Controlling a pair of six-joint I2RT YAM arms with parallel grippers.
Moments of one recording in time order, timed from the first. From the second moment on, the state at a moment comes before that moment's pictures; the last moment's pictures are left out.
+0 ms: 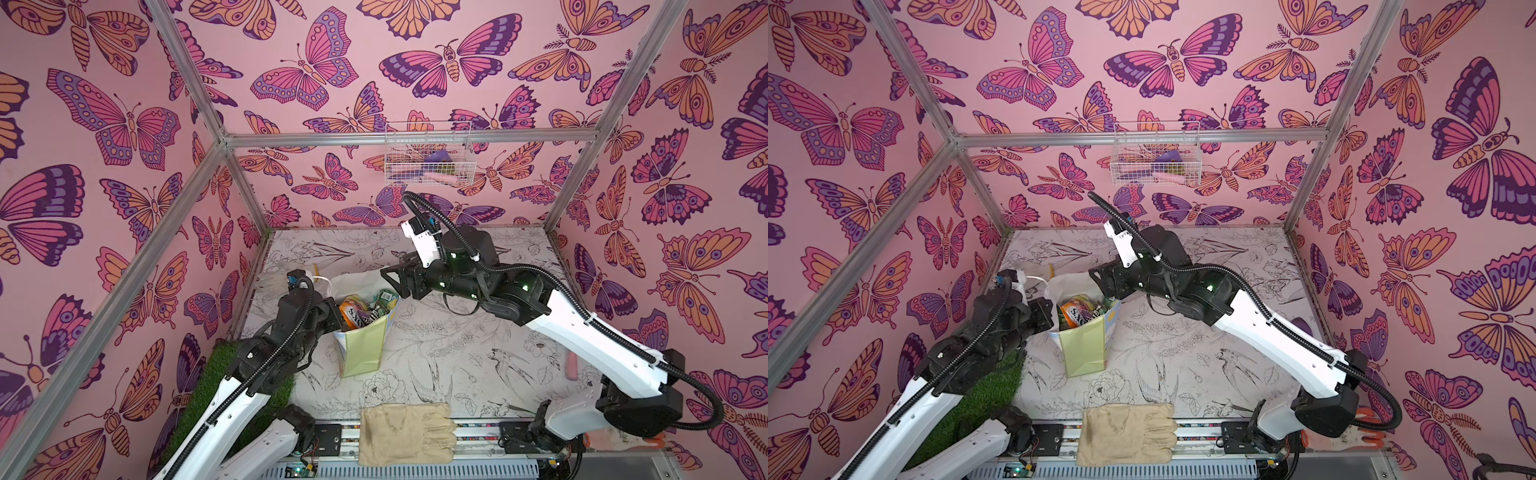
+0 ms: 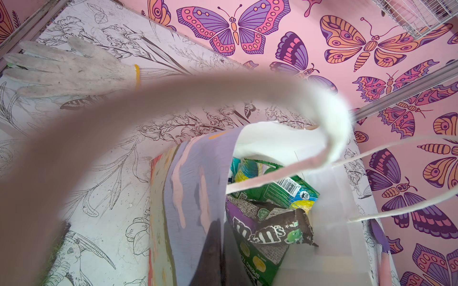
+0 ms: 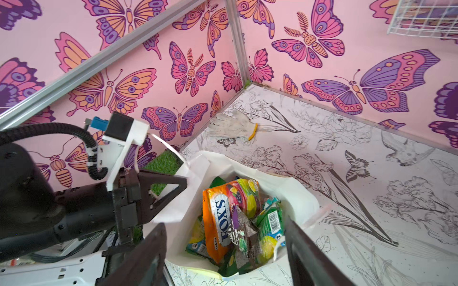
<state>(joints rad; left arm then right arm) -0.52 0.78 1.00 -0.82 -0.24 -0.69 0.99 1.47 1.74 -0.68 0.05 0.35</state>
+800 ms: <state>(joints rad) -0.52 0.77 1.00 -0.82 -0.24 -0.70 0.88 1.49 1.62 -0.66 -0.11 0.50</state>
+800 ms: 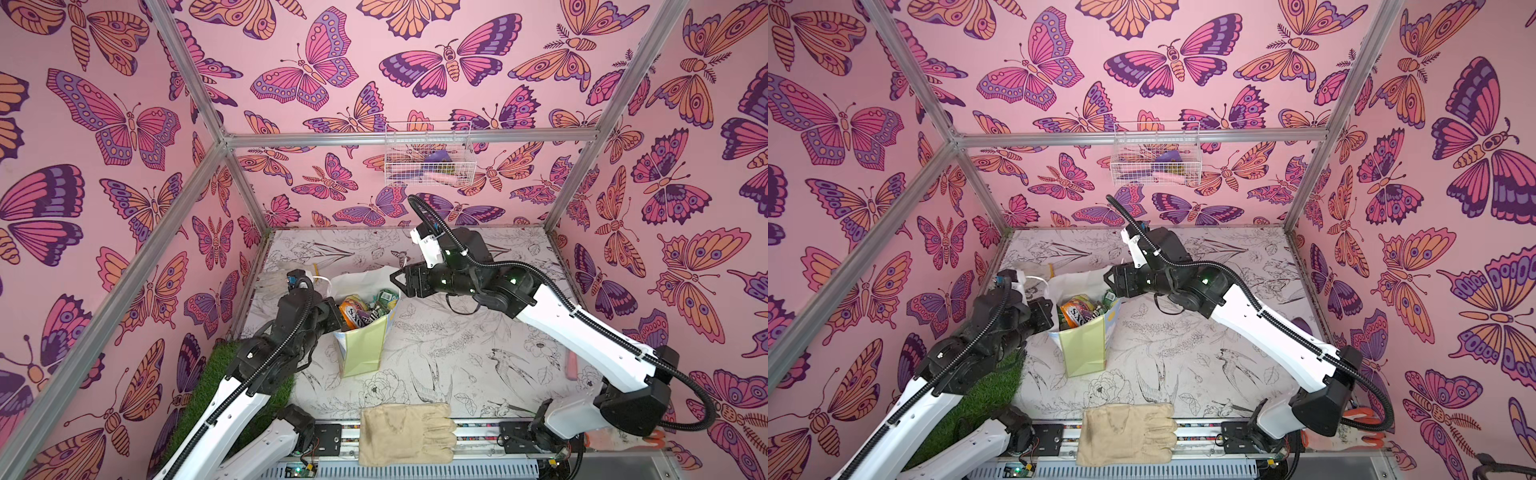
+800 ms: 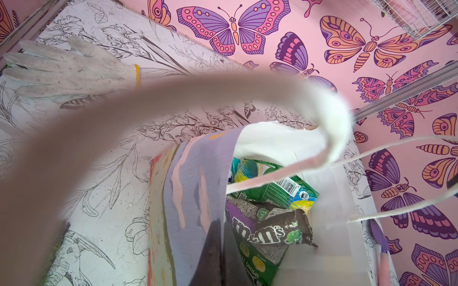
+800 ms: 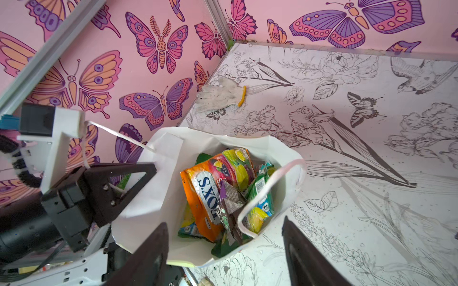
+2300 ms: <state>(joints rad) -0.52 1.04 1.15 -0.73 -0.19 -0.64 0.70 1.42 1.58 -0.57 -0.31 0.52</state>
